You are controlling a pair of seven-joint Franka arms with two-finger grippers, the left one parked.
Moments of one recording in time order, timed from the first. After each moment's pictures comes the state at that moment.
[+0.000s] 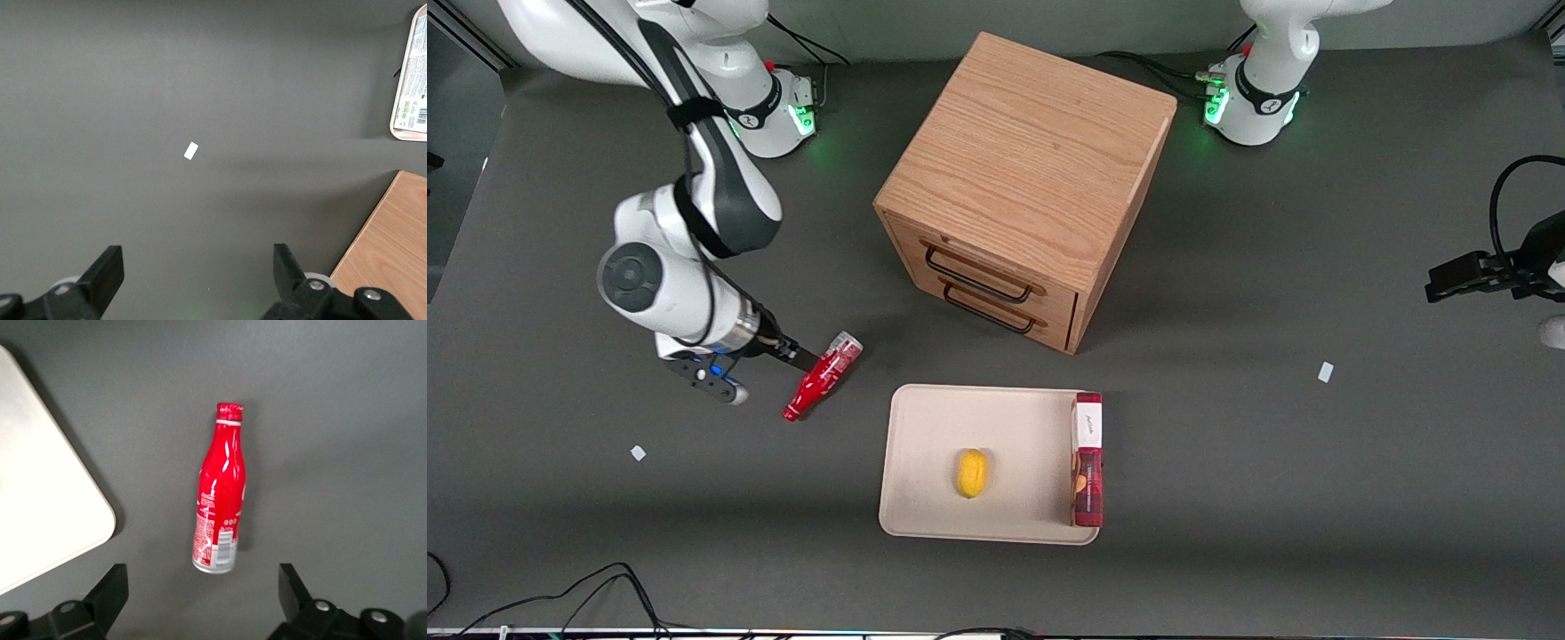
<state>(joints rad) 0.15 0.32 0.14 -1.93 0.04 2.19 0.83</state>
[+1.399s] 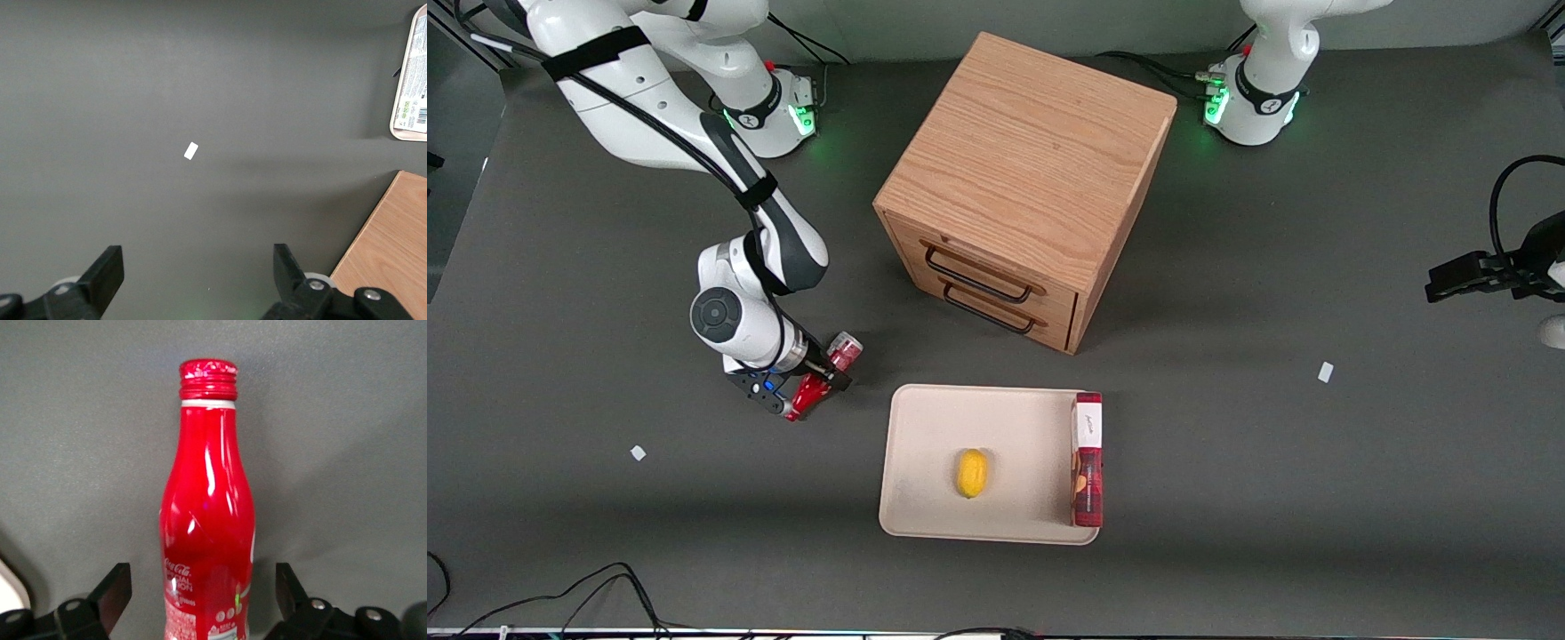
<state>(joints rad) 0.15 0.52 0.14 -2.02 0.02 2.49 0.89</state>
